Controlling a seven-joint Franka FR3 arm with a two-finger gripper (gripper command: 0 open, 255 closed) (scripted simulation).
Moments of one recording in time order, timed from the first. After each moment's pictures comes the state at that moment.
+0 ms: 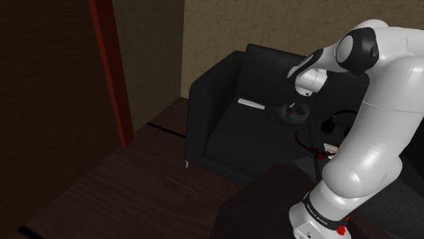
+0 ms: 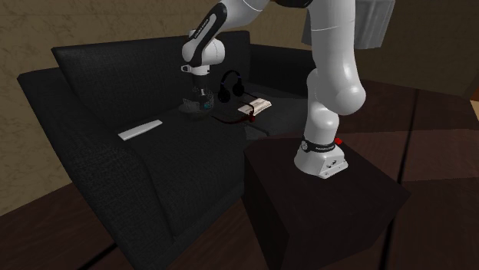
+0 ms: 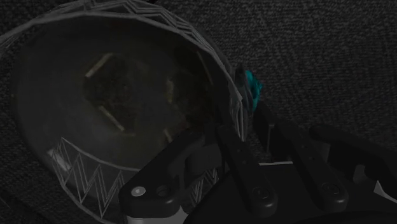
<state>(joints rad) -0.25 0.27 -0.59 -2.13 0.32 2.36 -1.10</state>
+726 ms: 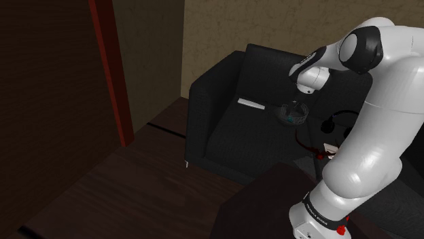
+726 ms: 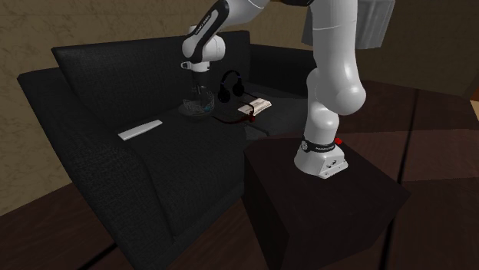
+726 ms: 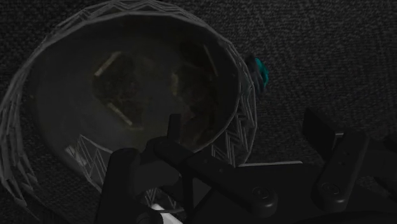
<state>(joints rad) -0.25 0.24 -0.60 -2.12 0.29 2.33 -1.08</state>
